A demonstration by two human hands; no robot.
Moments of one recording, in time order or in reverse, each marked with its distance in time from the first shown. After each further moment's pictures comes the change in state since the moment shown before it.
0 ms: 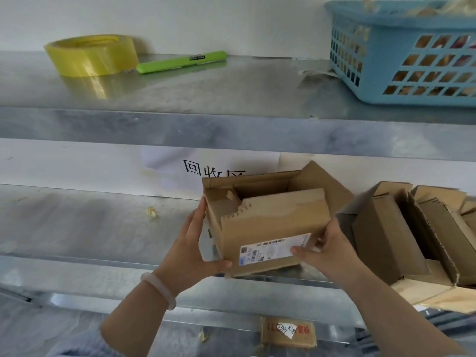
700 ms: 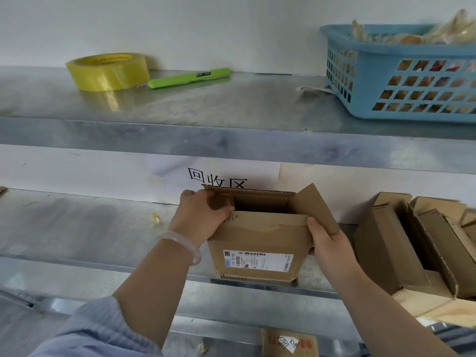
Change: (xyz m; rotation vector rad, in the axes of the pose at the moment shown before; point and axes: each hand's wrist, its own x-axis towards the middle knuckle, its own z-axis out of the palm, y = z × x) left_hand 0.067 0.049 -0.021 0.269 0.198 -0.404; right_hand 0.005 -0.022 0.014 0.294 0.247 0.081
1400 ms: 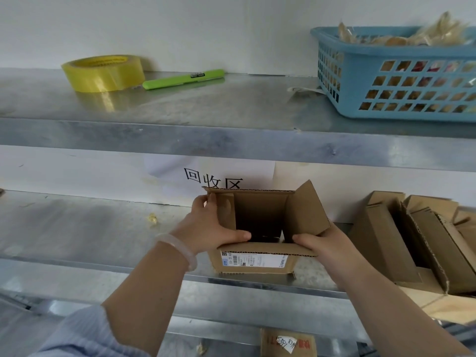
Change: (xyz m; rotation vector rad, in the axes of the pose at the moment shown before) left_hand -0.016 0.013 0.002 0.211 -0.351 0.024; right_hand 0.000 -0.014 -0.020 -0.168 -0.232 0.075
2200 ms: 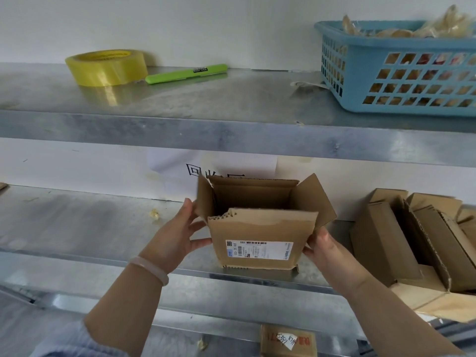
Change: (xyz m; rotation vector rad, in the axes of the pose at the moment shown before) left_hand -0.024 -0.049 0.014 -1.267 -0.050 0.030; right_hand -0.004 0.033 -0.001 0.132 -0.196 -0.032
